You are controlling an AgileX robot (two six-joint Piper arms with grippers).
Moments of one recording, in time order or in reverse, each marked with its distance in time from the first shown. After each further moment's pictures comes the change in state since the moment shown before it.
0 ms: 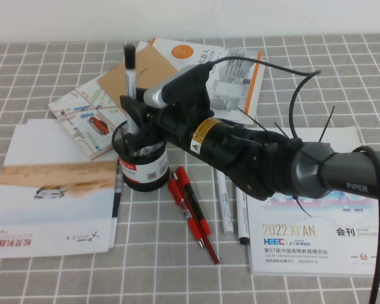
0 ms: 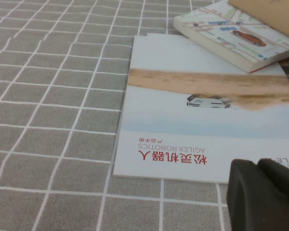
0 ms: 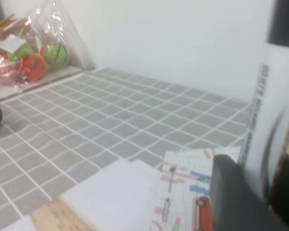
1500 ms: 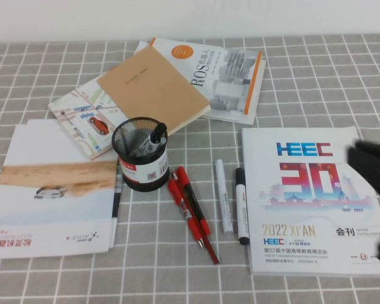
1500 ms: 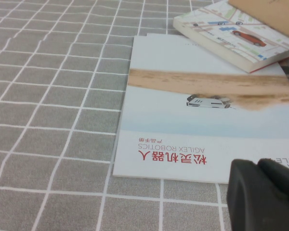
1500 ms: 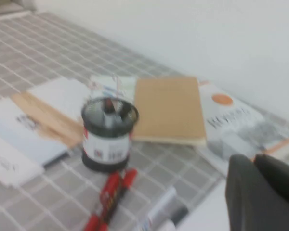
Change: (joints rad) right arm -0.029 -1.334 0.792 -0.201 0.730 0.004; left arm 0.000 0.000 0.000 0.000 0.000 0.000
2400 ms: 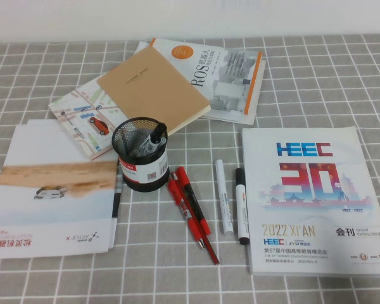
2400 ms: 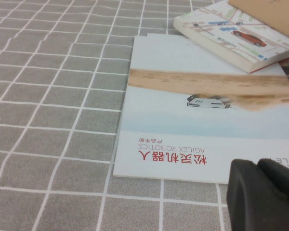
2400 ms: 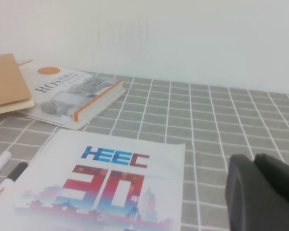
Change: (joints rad) right arm -0.585 -0.454 0.522 0.095 -0.176 0.000; left arm 0.000 0.000 0.000 0.000 0.000 0.000
